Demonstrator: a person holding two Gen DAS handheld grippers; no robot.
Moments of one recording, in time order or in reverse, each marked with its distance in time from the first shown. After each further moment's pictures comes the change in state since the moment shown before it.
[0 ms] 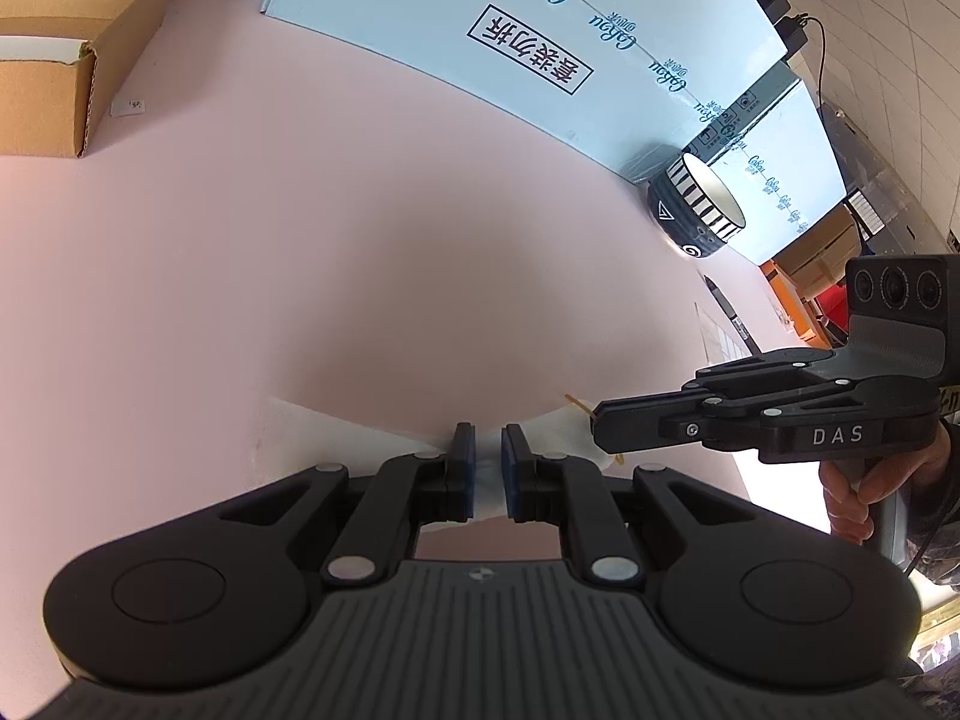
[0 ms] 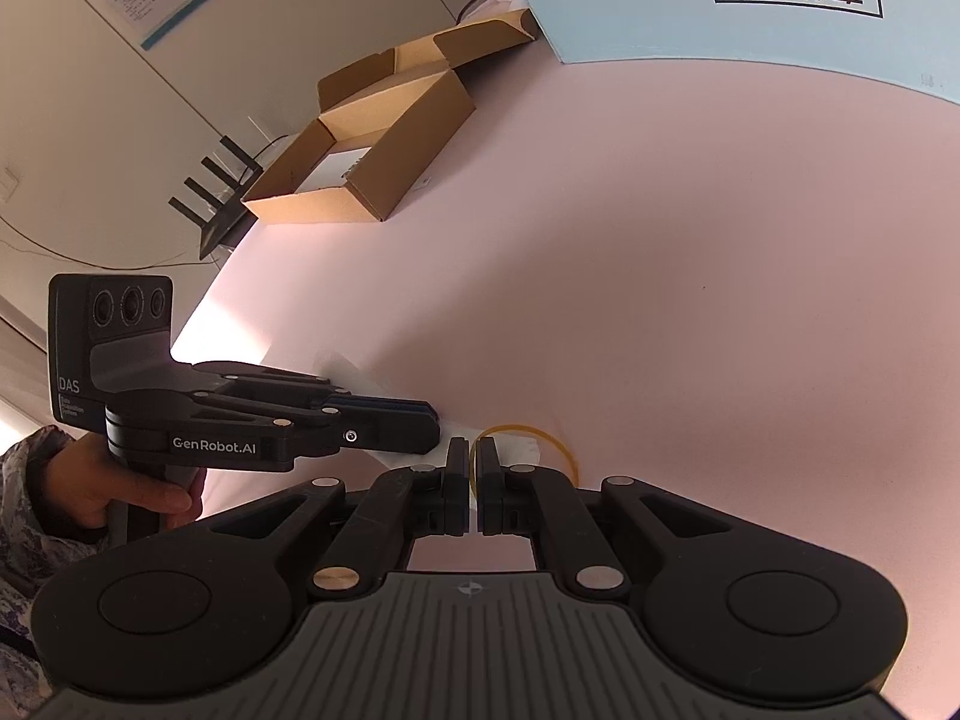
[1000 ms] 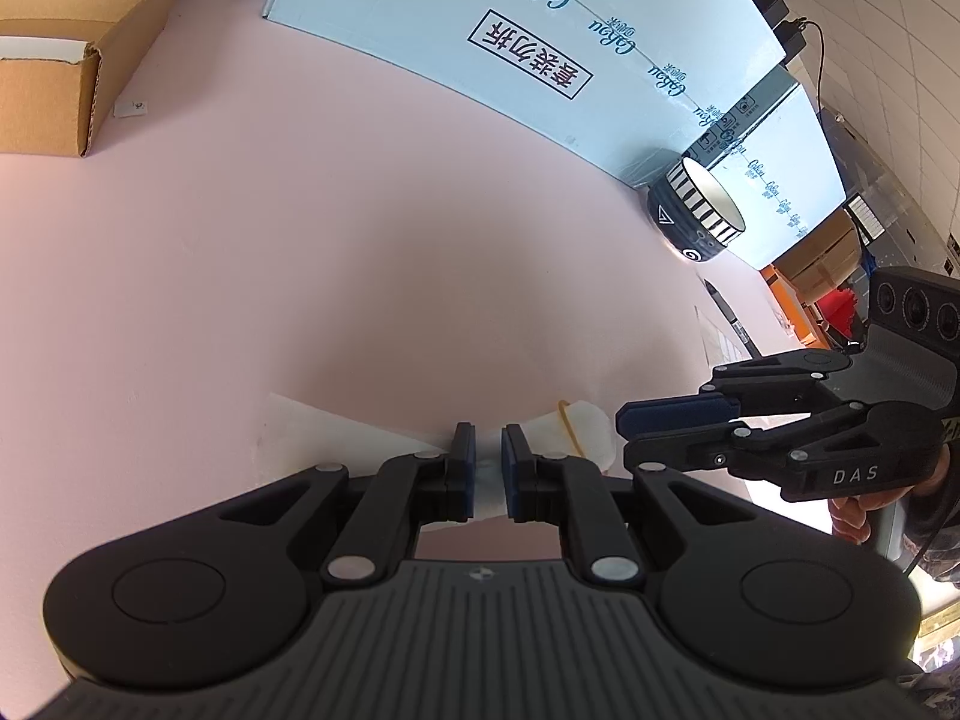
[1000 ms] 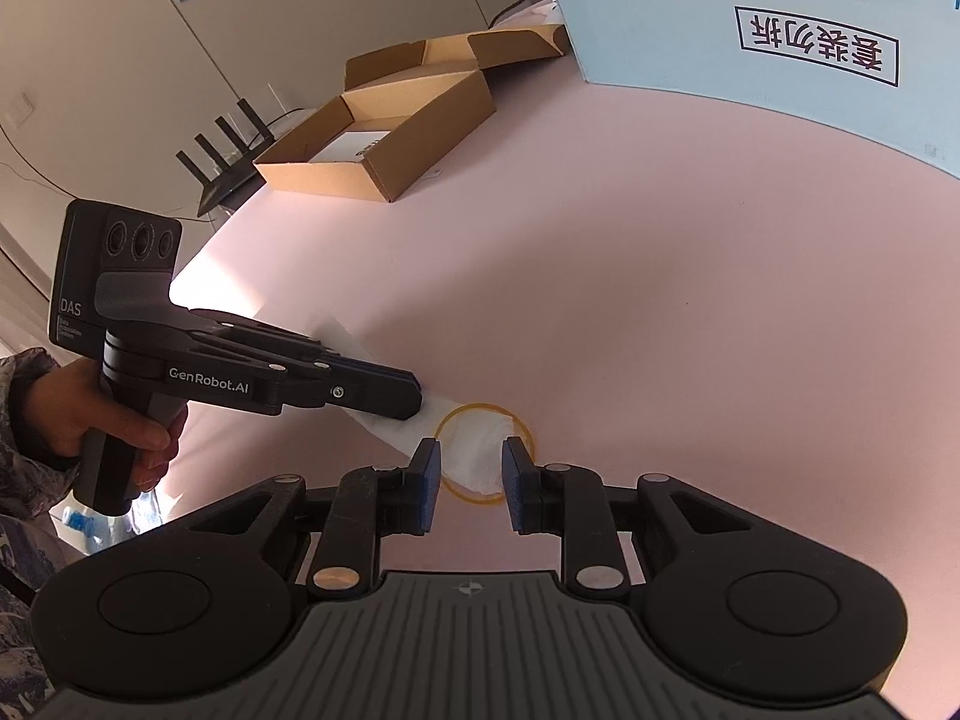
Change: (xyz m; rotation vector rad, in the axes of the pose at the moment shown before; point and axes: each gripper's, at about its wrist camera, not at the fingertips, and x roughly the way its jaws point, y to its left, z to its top) left arm -0.001 0.000 -0.004 -0.002 -0.013 0.001; right arm -0.006 0.005 -0.011 -0.212 0.028 -0.095
